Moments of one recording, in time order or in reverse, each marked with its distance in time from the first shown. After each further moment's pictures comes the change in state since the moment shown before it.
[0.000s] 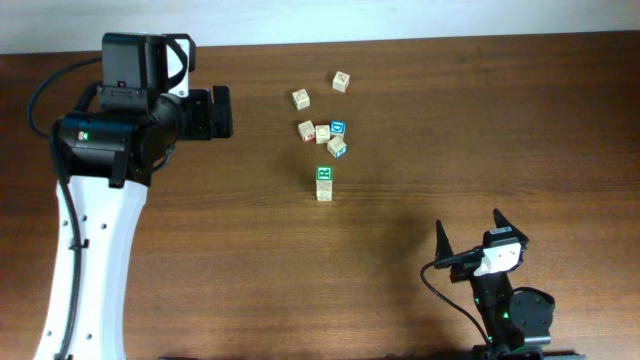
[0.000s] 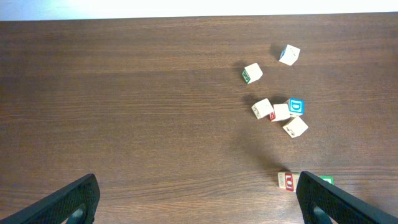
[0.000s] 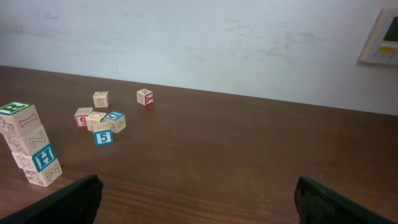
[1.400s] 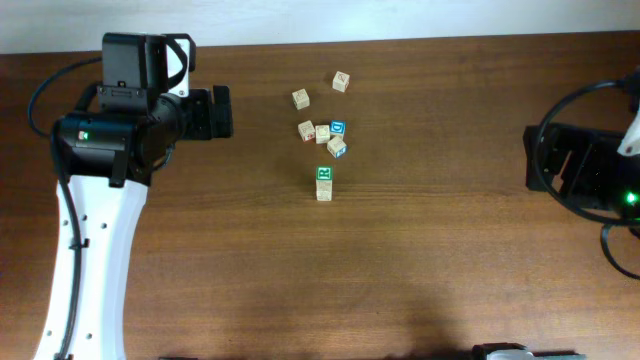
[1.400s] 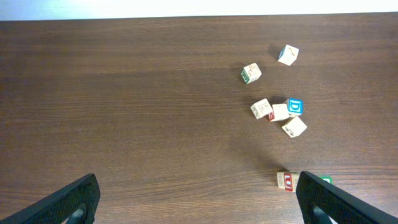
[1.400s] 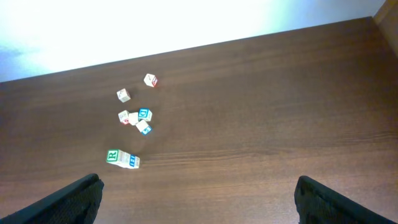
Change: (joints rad) left arm 0.000 0.000 -0.001 0.002 0.004 0.000; right arm -0.006 1.352 2.372 -1.628 0.095 0.251
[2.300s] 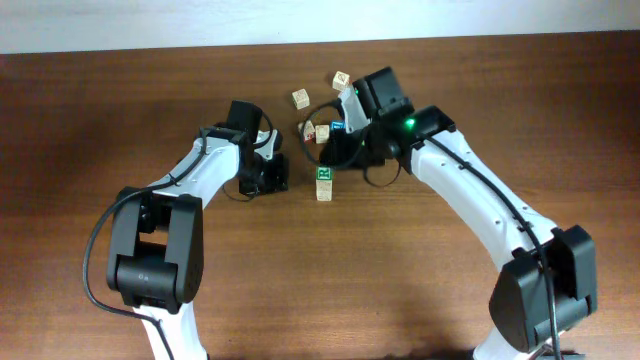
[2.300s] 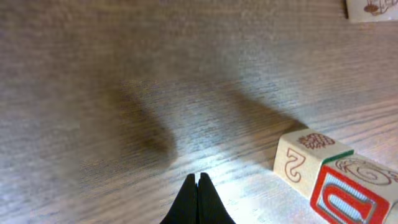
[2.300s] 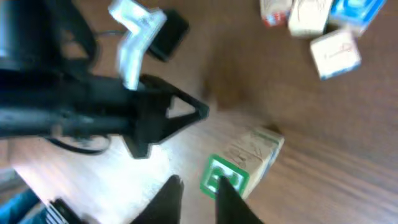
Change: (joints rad) left arm -0.096 0.522 -0.425 0.391 0.415 -0.160; right arm 0.431 0.447 -0.826 0.892 -0.398 0.182
